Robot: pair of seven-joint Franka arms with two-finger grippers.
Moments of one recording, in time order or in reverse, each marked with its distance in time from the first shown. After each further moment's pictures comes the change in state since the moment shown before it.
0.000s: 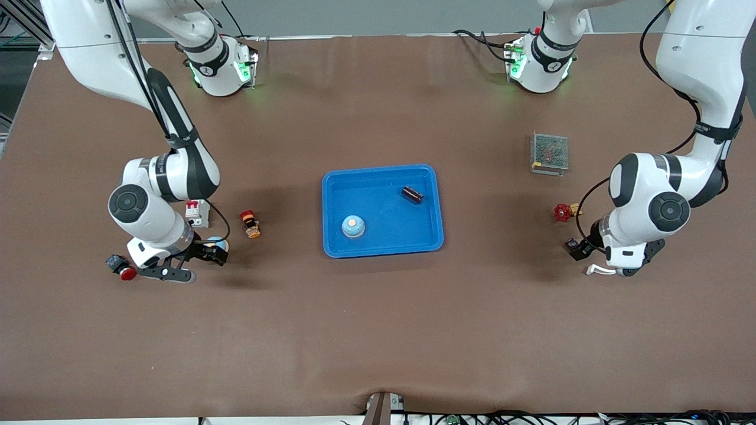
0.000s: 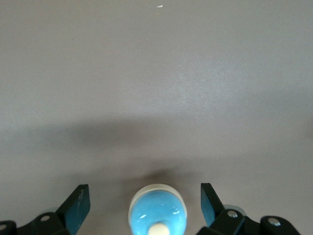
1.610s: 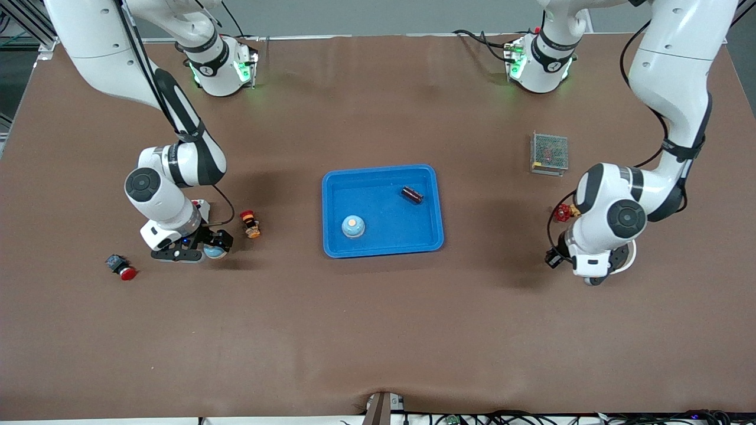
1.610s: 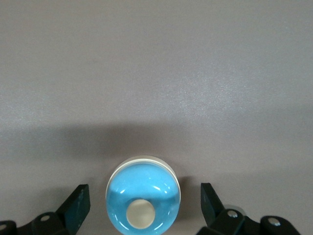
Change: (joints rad) left arm -0.124 0.068 -0.026 0.069 0.000 0.054 -0.195; right arm -0.008 -0.009 0.006 -0.183 -0.001 0.197 -0.047
